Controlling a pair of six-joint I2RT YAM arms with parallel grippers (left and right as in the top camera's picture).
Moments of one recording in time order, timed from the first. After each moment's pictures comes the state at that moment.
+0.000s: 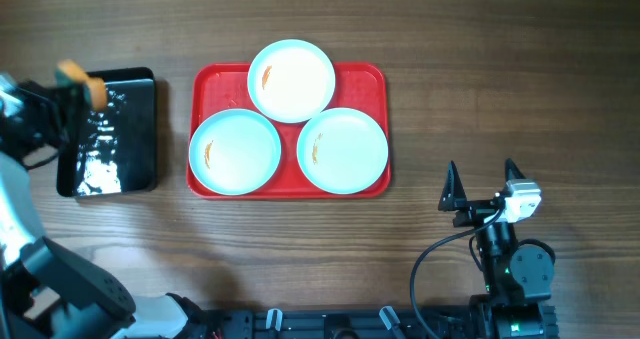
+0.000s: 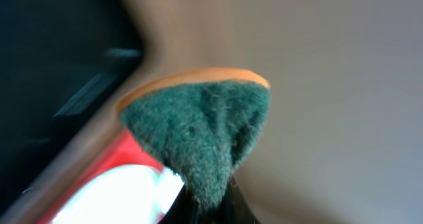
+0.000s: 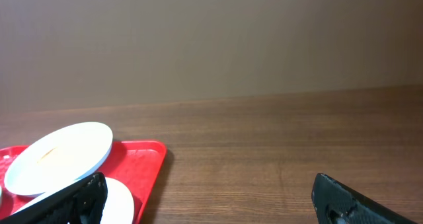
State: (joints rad) left arm 0.70 1.63 1.24 -0.59 0.80 -0.75; right arm 0.07 0.02 0.01 0.00 0.00 0.10
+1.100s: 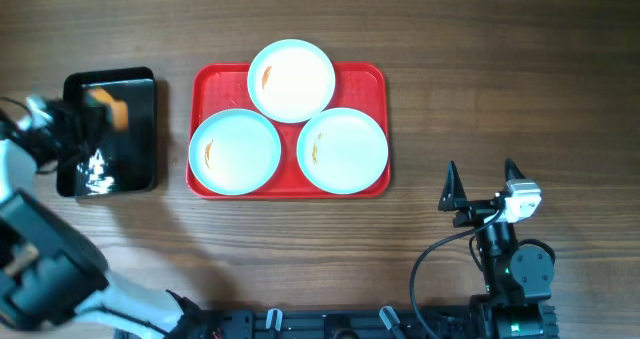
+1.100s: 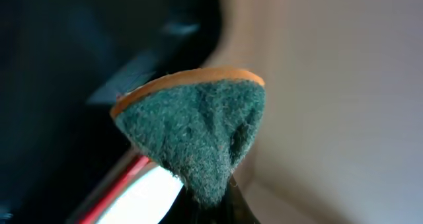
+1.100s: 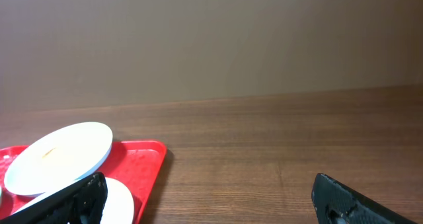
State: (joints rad) left arm 0.72 1.87 1.22 -0.59 0.94 -0.67; right arm 0.07 0.02 0.01 0.00 0.00 0.10
